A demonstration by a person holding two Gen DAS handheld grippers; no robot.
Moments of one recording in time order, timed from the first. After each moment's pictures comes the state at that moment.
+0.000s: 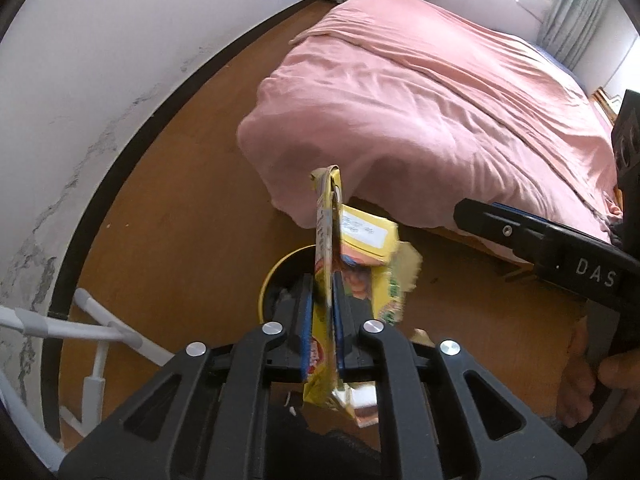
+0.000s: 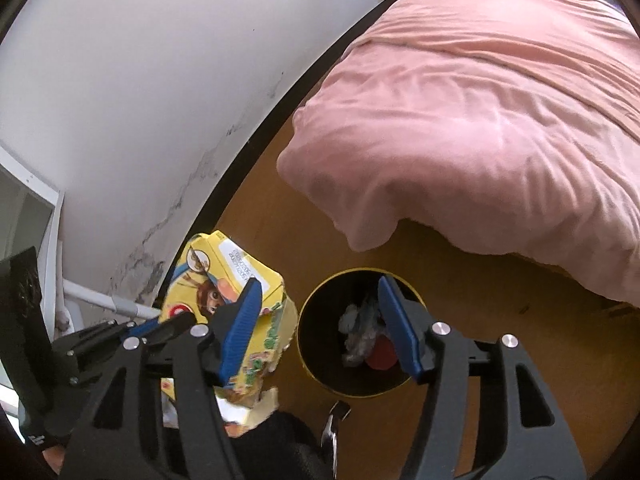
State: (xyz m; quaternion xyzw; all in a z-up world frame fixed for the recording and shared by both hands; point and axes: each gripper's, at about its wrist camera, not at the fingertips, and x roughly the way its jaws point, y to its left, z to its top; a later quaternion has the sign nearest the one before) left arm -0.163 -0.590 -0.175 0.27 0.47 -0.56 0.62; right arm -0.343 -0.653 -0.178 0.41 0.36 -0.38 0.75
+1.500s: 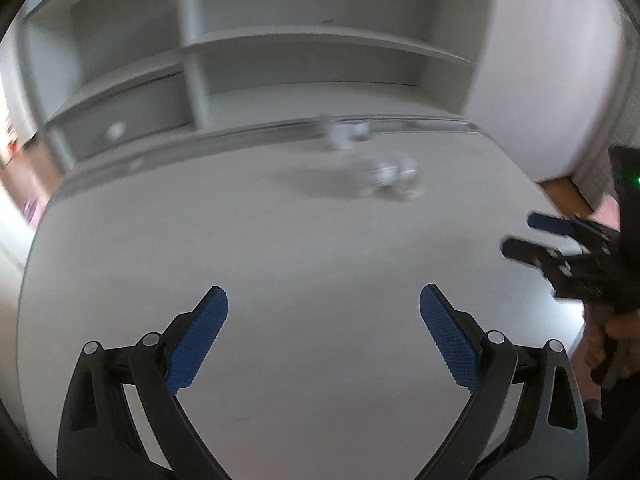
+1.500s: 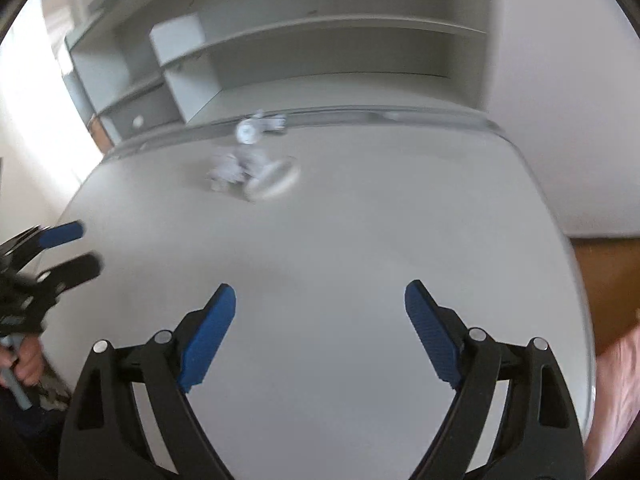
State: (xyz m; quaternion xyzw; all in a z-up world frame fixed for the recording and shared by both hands) left arm 0.076 -0.067 -0.032 0.04 0.44 -0.16 0.88; right arm 0.076 -0.311 -0.063 0.05 0.44 0.07 0.89
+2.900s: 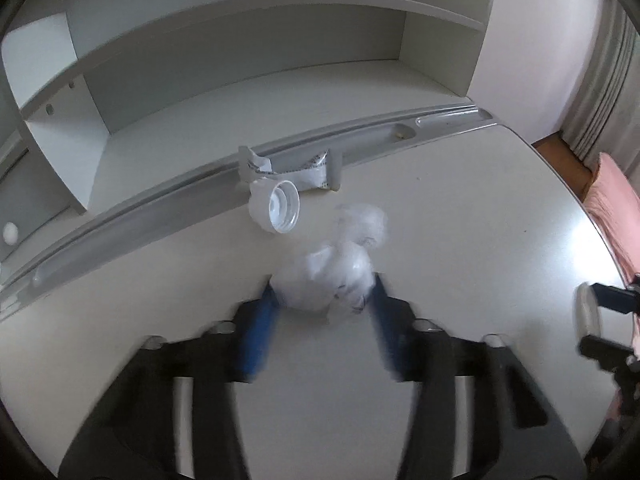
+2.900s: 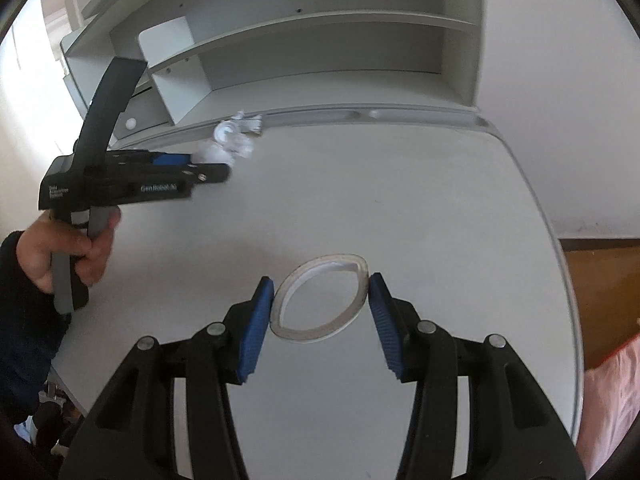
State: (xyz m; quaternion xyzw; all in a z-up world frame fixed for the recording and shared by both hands) left arm 0.203 -0.168 -0.070 0.12 0.46 -0.23 0.85; right arm 0.055 -0.358 -0.064 0.07 0.44 0.06 0.89
